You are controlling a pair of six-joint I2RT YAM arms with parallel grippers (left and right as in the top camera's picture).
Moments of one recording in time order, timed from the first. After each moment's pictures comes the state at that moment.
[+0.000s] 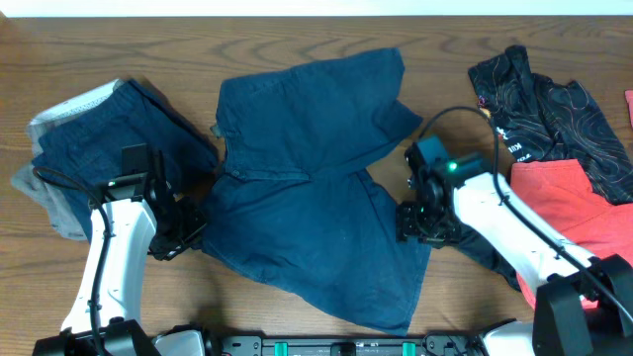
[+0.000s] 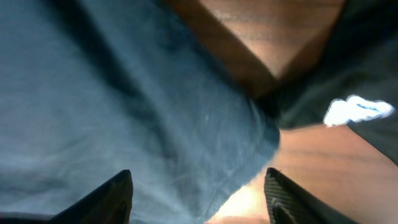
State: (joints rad) left arm 0.19 1.37 0.87 -1.07 0.13 -0.46; right arm 0.39 1.57 0.94 -1.00 -0.16 0.46
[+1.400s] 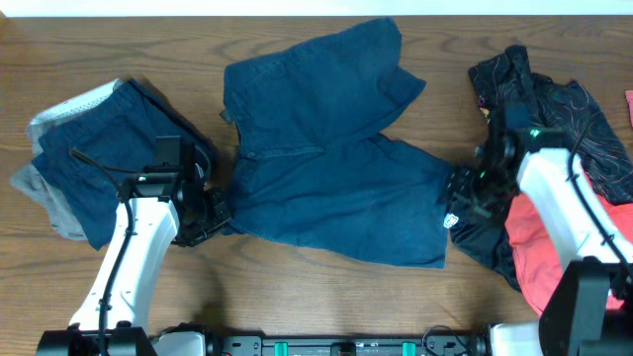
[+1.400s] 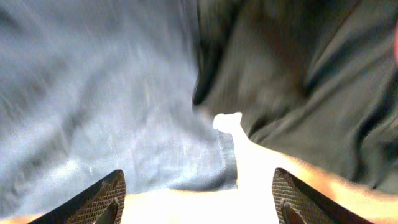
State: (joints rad) left arm 0.02 1.37 0.87 -0.98 0.19 -0.46; right arm 0.01 1.58 1.07 -1.11 -0.24 0.47
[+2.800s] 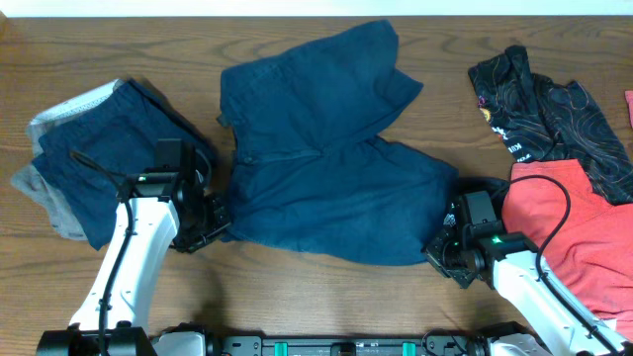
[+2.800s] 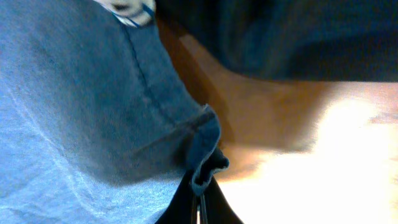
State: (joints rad) left arm 0.02 1.37 0.87 -1.05 0.19 -0.46; right arm 0.21 1.22 0.44 -0.61 -0.19 1.01
